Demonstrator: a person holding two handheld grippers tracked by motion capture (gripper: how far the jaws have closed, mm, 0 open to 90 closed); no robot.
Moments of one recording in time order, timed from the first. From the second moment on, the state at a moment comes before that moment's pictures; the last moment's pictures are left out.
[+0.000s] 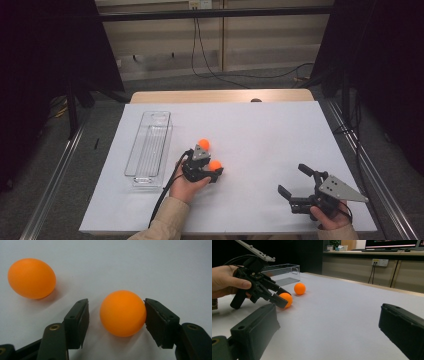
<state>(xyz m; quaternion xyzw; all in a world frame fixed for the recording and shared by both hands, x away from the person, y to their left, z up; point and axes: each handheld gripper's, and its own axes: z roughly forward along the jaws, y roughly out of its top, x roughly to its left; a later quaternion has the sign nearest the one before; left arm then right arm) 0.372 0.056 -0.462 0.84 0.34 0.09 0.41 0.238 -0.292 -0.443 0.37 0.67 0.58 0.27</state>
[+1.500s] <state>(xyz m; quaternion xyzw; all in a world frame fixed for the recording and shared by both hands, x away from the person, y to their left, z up) 0.372 0.053 -0.463 0.84 0.33 0.08 0.41 0.237 -0.293 -0.443 0.37 0.67 0.58 0.28</state>
